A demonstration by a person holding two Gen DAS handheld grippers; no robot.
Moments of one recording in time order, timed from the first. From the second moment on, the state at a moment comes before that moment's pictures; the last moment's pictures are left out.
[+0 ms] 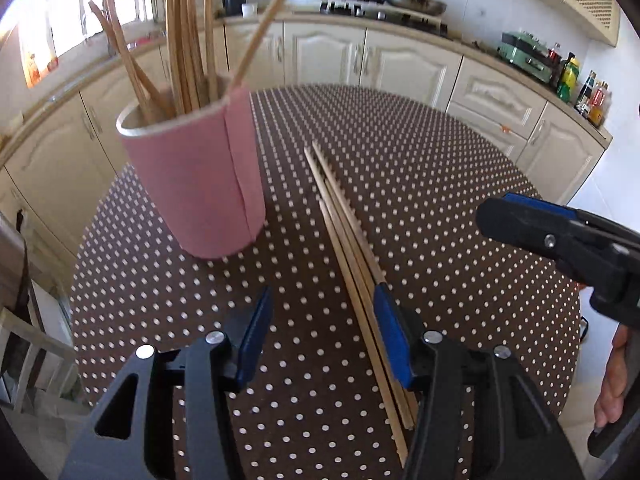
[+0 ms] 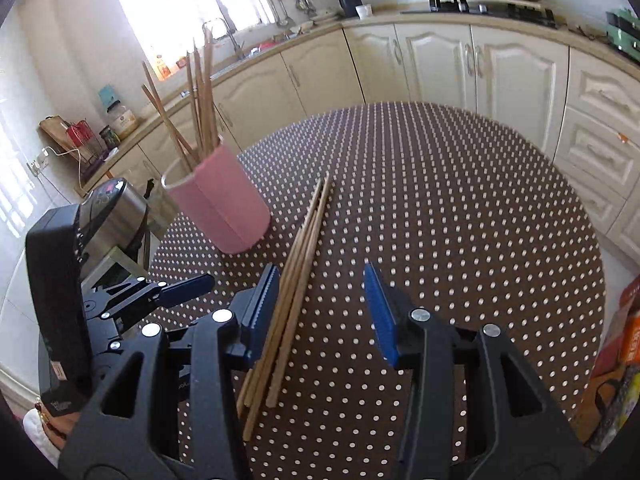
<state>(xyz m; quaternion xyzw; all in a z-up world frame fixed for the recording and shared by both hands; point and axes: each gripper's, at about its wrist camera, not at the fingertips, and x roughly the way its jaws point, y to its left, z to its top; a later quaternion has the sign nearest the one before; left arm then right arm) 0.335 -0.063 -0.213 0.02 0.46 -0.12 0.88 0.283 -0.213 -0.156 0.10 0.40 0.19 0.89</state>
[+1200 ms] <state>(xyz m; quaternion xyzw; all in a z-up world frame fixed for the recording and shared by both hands) 0.395 -0.074 -0.243 -0.01 0.49 -0.11 0.86 0.347 -0.182 -0.200 0.08 0.49 0.18 0.85</state>
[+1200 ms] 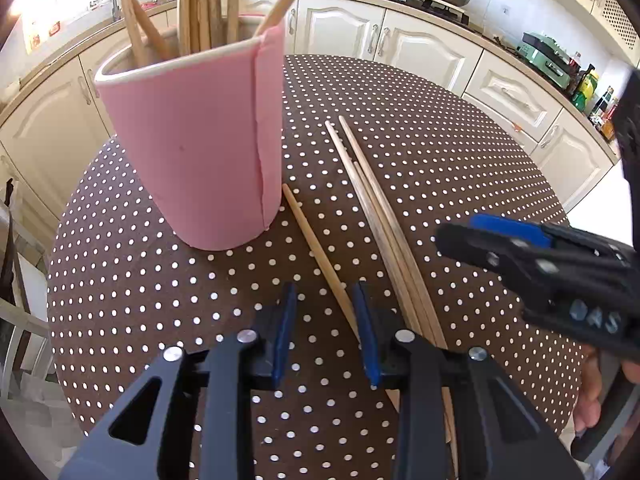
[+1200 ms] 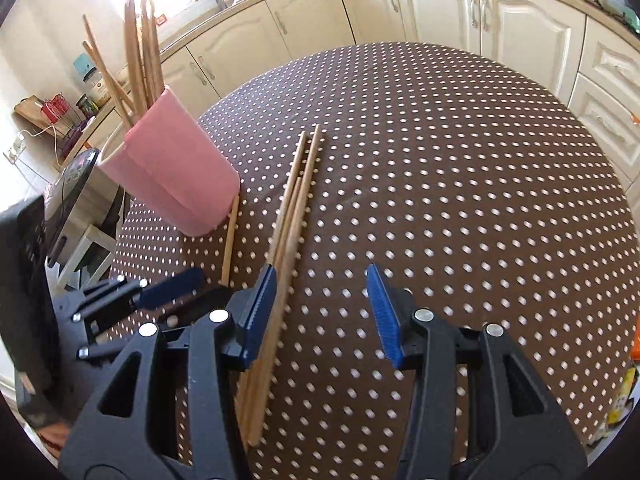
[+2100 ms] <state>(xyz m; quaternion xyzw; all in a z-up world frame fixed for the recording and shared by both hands) 0.394 -0.056 -0.240 -0.03 0.49 -0.13 0.86 0.403 -0.112 -0.205 0.00 0.54 0.15 0.83</state>
